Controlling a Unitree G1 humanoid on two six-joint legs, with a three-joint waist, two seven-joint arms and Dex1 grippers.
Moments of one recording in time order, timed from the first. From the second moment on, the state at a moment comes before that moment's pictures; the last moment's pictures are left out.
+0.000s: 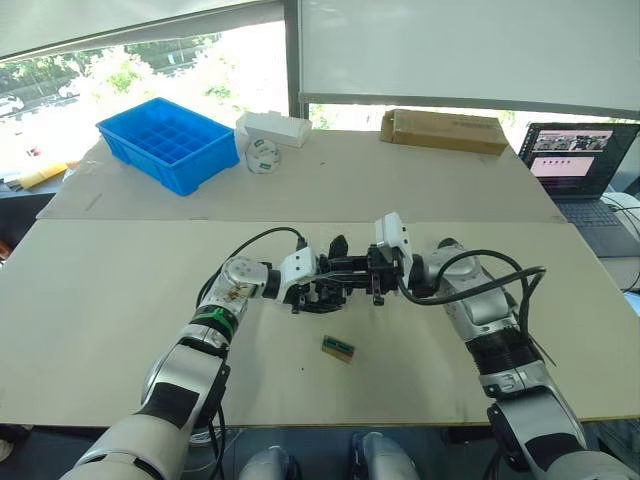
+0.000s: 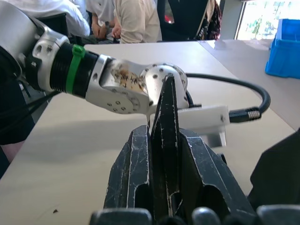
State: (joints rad) left arm -0.95 0.25 -0.19 1.11 0.02 -0.37 -1.26; right arm -0.70 -0.38 0.18 0.24 0.36 0.19 1.23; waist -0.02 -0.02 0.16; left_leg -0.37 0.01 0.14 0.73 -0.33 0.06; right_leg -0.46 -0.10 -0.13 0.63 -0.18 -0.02
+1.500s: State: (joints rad) left arm -0.94 0.24 -0.17 1.12 0.04 -0.38 -1.25; right arm -0.67 -0.35 0.17 0.27 0.34 0.14 1.26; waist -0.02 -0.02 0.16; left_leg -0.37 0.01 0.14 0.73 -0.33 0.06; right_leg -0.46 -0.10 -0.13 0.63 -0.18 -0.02
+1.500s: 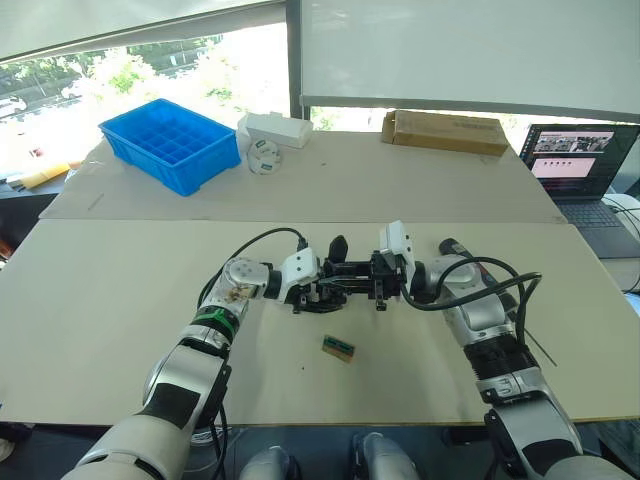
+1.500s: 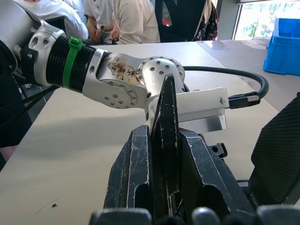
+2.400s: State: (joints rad) left arm -0.94 0.25 -0.16 1.14 0.05 -0.39 -1.24; right arm -0.73 -0.33 0.16 0.35 0.34 0.26 1.29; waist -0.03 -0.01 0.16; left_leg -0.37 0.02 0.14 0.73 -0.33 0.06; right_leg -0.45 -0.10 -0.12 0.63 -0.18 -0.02
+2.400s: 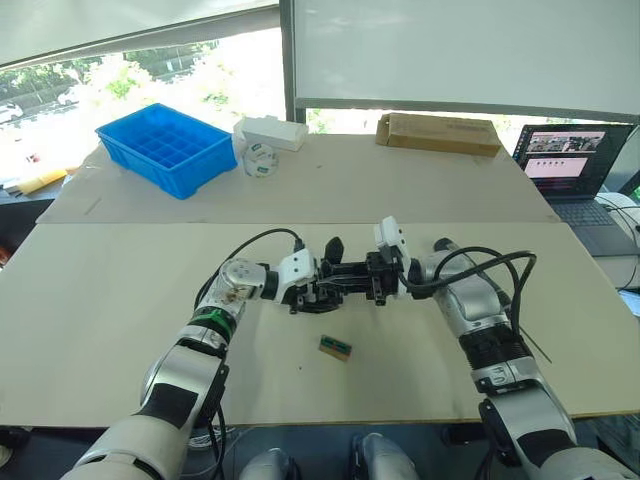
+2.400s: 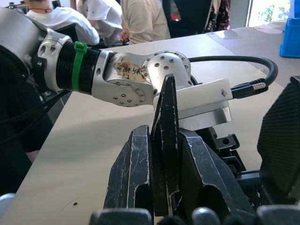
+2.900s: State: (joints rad) left arm -0.94 0.25 -0.16 1.16 0.06 -0.40 -1.21; right arm -0.68 -0.32 0.16 0.37 0.33 0.16 1.23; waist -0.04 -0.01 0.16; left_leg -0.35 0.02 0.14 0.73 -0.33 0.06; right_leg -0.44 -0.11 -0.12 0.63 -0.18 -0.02
